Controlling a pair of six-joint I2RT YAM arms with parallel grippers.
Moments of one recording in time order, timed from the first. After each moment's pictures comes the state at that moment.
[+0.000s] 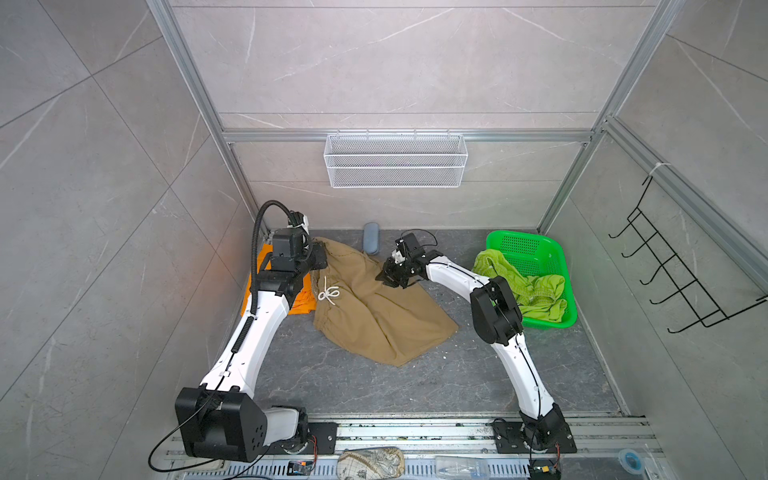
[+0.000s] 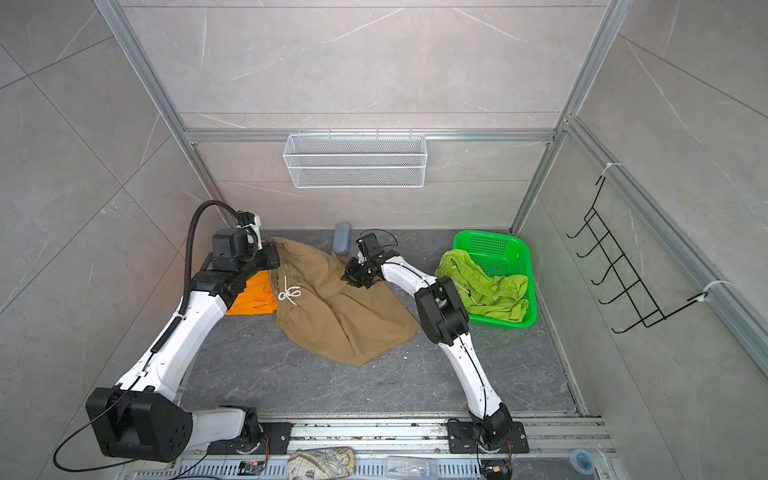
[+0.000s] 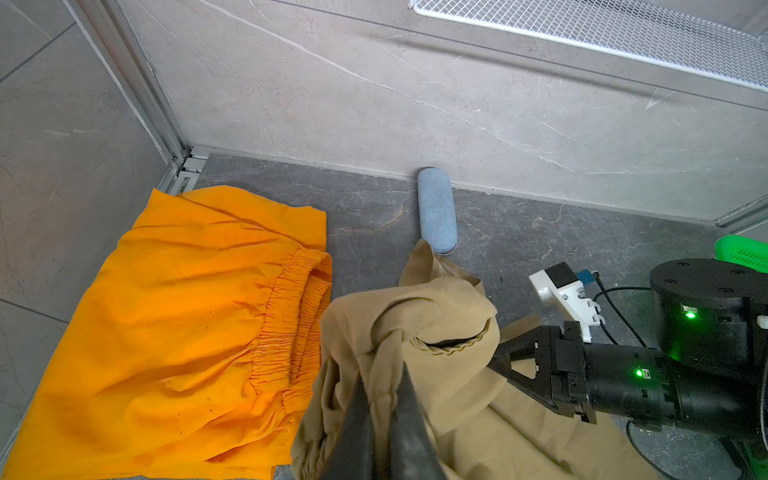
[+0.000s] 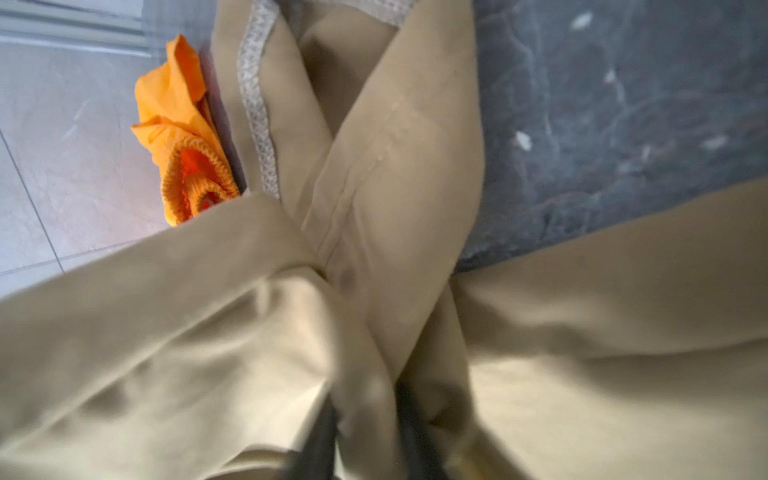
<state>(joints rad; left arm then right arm) -0.13 1.30 1.21 -0.41 -0.01 -0.19 0.57 2.44 2.04 -0.48 -0.49 0.96</state>
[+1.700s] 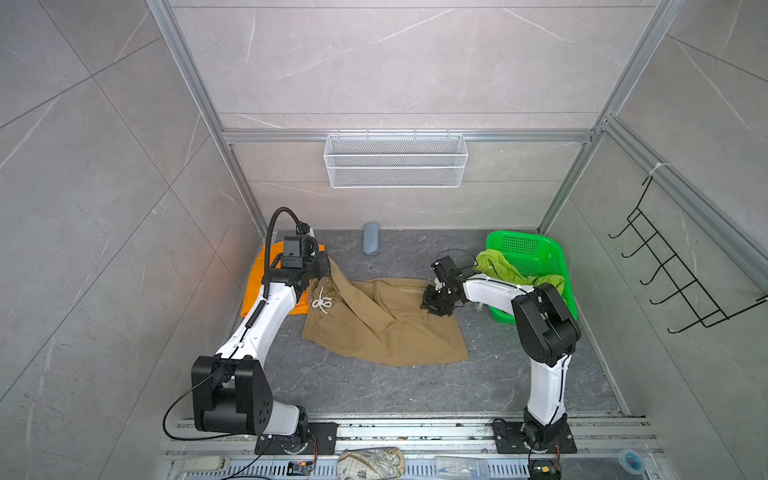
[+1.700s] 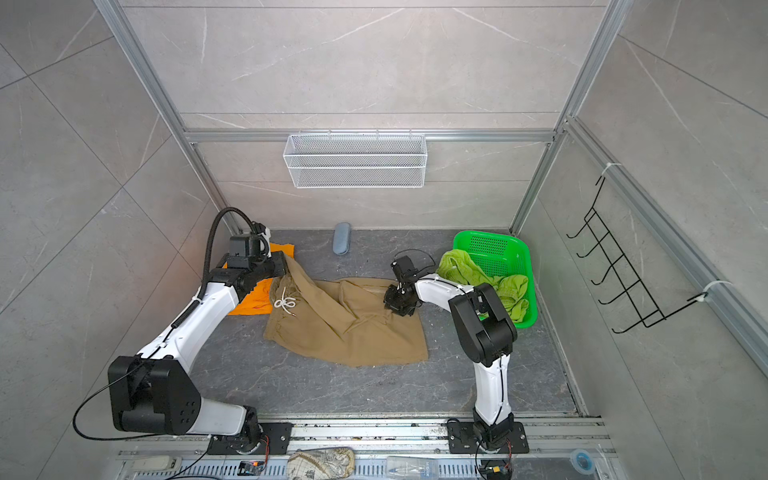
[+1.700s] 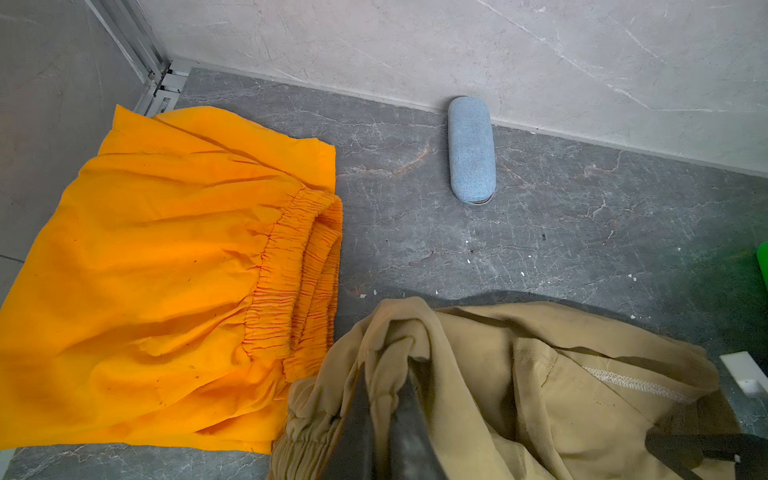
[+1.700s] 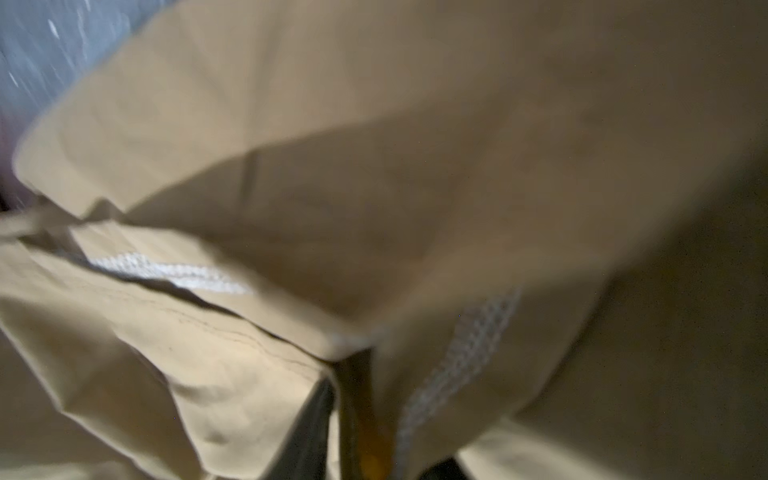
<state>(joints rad) -0.12 1.43 1.18 -0.41 -0.01 -0.21 0.48 2.01 1.33 -0.50 -0.28 0.82</state>
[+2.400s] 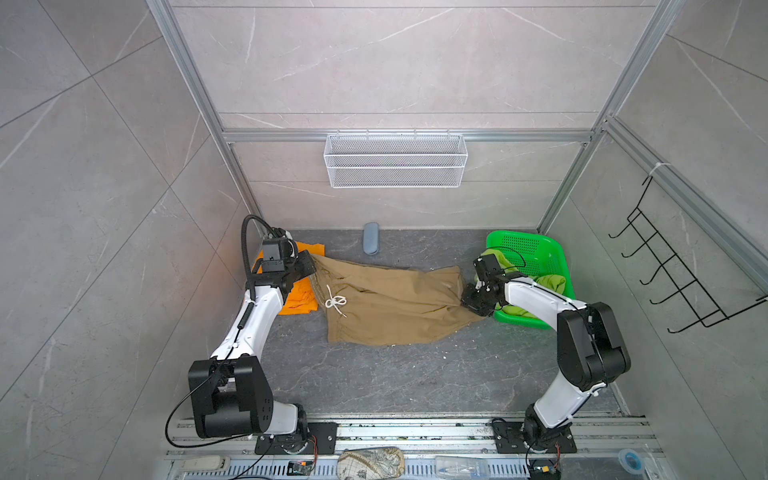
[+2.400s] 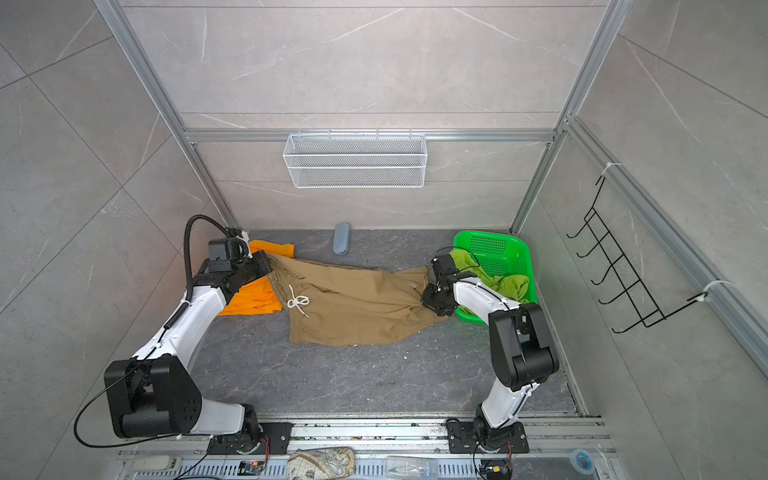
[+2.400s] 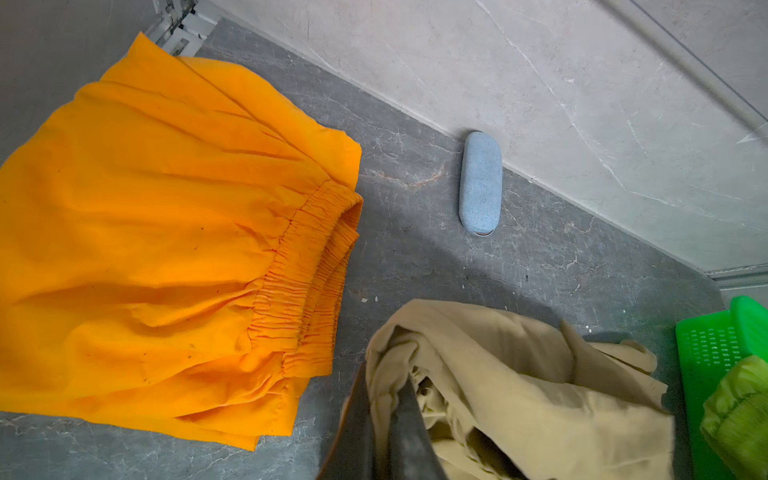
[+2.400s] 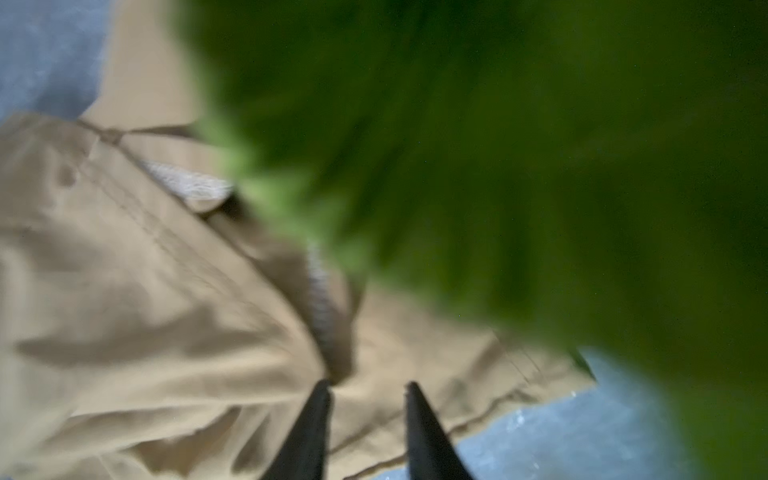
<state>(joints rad) 0.04 1.42 1.12 -0.36 0.16 -0.39 0.25 1.73 1.13 -0.61 -0.13 0.68</state>
